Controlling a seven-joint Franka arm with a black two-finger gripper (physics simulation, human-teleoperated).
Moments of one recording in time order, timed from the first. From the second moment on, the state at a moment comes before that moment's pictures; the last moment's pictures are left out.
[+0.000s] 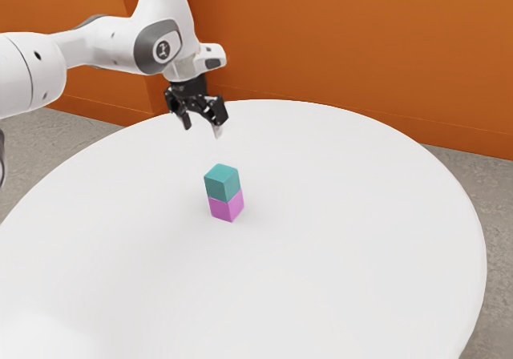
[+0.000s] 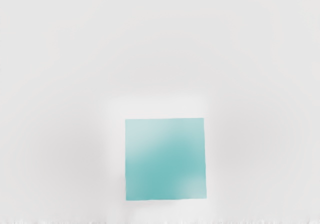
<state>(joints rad) 0.17 0.41 -0.19 -1.41 0.06 1.91 0.04</state>
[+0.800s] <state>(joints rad) 0.17 0.43 -0.19 -1.41 0.05 1.88 0.06</state>
